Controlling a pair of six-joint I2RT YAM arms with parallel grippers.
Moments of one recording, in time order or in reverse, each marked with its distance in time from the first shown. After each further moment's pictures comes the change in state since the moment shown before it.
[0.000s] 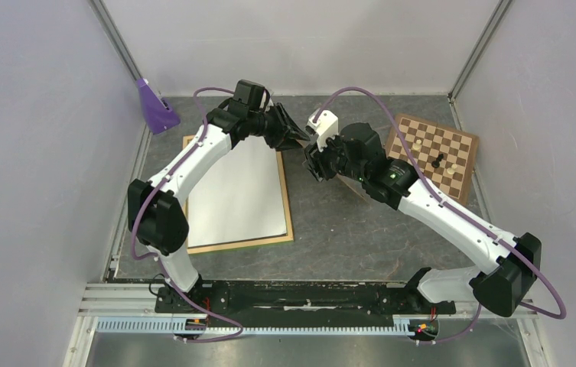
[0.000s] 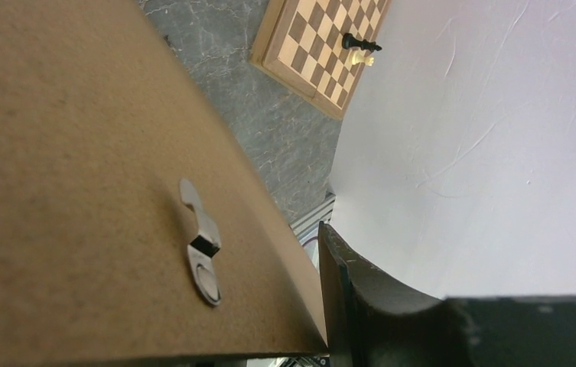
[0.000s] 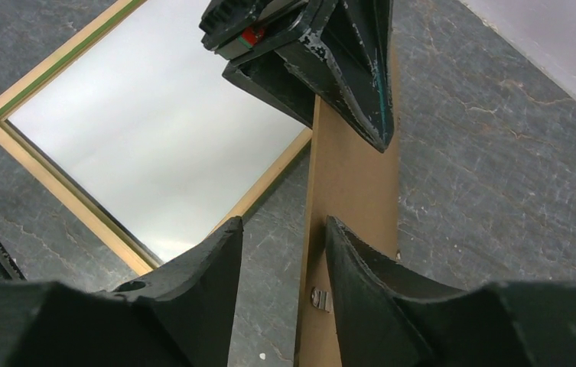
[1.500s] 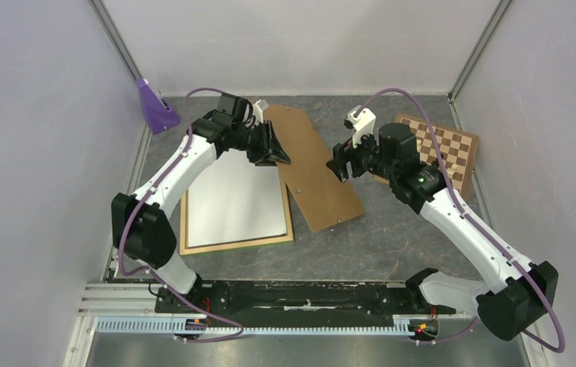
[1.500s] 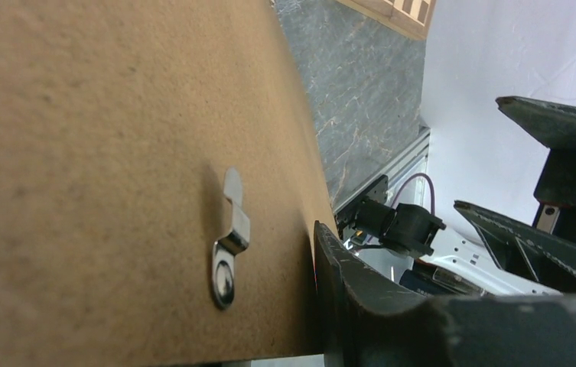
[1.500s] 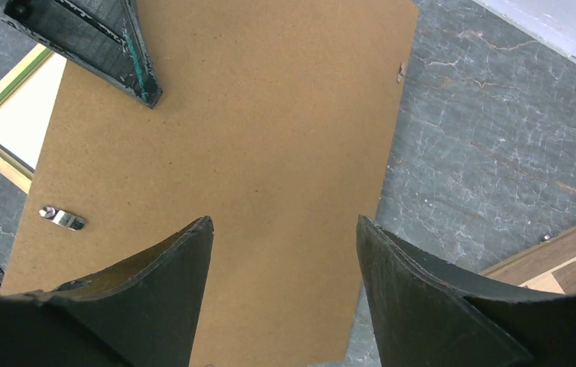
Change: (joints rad) left arm 0.065 -0.132 -0.170 -0.112 0.077 0.420; right arm -0.241 -0.144 -0.146 0.016 -0.173 0.022
